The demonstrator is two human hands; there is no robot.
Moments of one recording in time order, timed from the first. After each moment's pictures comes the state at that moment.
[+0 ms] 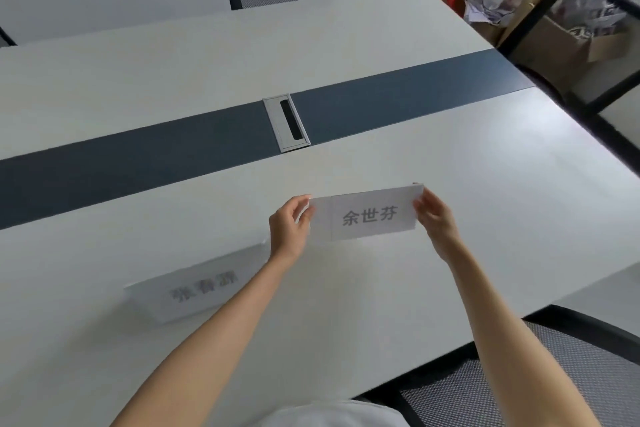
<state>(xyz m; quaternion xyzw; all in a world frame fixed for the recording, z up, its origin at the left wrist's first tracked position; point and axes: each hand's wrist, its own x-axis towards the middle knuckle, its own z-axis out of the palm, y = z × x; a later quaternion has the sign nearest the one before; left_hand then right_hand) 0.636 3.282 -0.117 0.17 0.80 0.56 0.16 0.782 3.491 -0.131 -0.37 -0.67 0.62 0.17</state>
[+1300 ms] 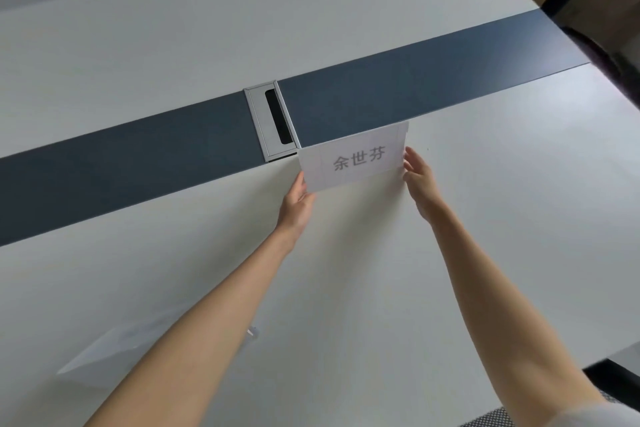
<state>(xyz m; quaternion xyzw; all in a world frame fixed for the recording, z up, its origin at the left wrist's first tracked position) 0.559 3.386 -0.144 0.07 0.74 0.56 0.36 0.650 3.584 -0.179 -0.42 -0.66 0.61 0.08</state>
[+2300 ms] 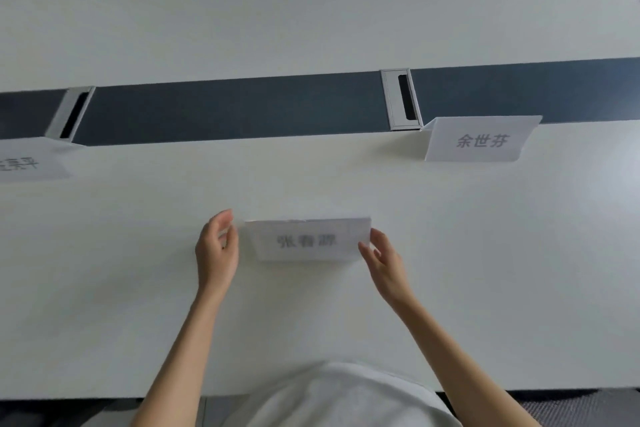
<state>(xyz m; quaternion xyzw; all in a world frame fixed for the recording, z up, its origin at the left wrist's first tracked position) 0.605 3.030 -0.114 -0.07 0.88 0.47 0.02 0.710 3.260 -0.152 -0.27 -0.76 0.58 -0.03</state>
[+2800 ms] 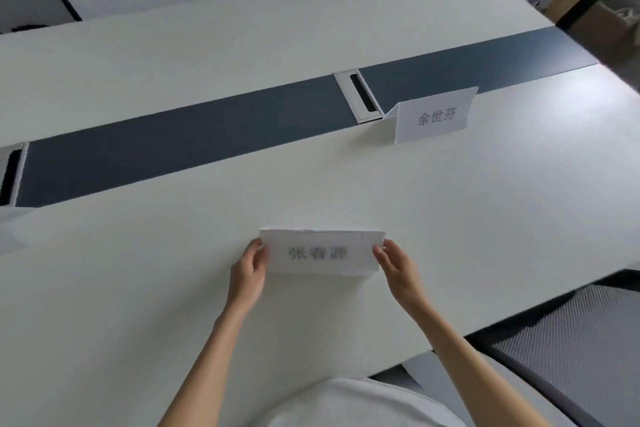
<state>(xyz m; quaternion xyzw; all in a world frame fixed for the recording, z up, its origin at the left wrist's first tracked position) 0.592 3.002 -0.152 0.10 0.88 0.42 0.20 0.745 3.202 -0.150 -0.38 -0.73 0.56 0.07</state>
